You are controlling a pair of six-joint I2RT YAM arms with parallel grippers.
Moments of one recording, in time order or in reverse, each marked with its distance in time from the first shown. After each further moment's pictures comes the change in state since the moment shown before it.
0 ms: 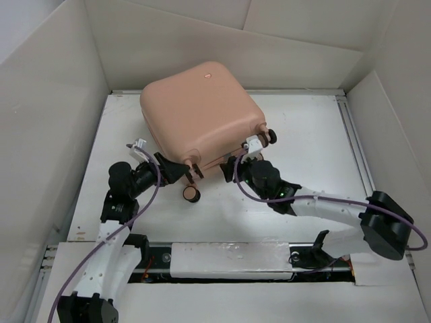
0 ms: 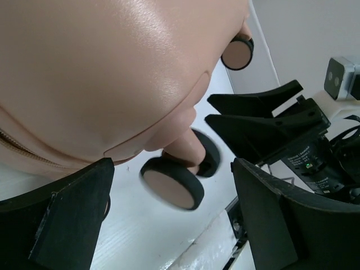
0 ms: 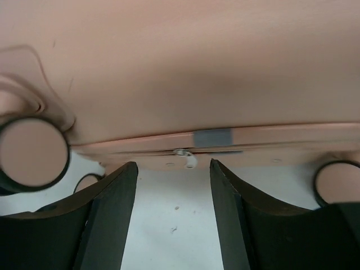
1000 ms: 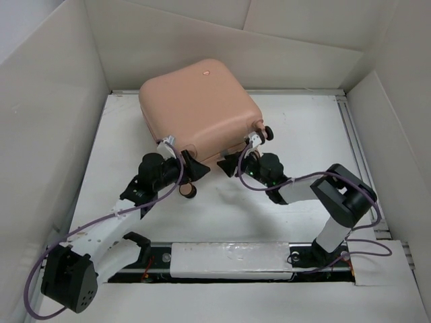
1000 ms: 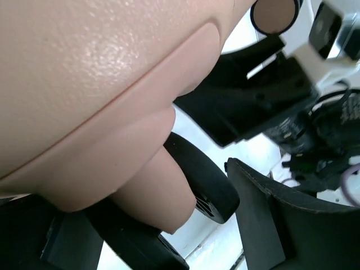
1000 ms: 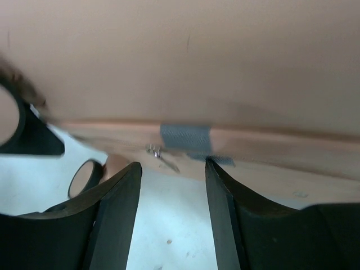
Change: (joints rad) left arm -0.355 0.317 0.055 0.097 -0.277 -0.011; right arm -0.264 0.407 -0.043 0.568 -0.593 0.048
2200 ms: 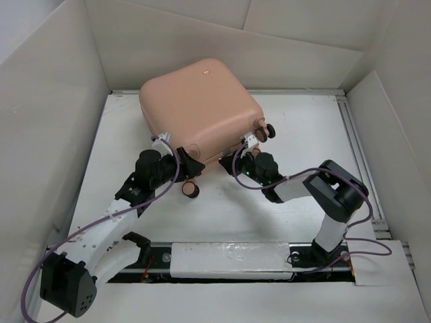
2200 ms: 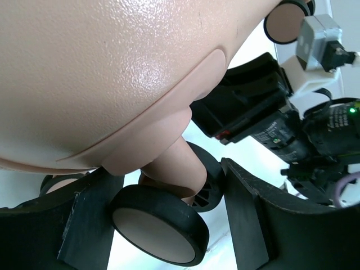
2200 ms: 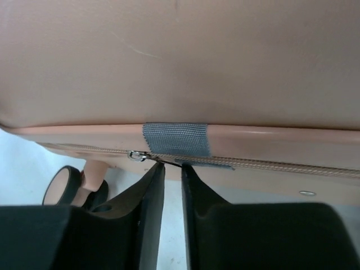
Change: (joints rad) left arm 0.005 -0.051 0.084 -0.157 -0.106 0.045; right arm 0.009 0.069 0.025 -0.003 0.047 -0.029
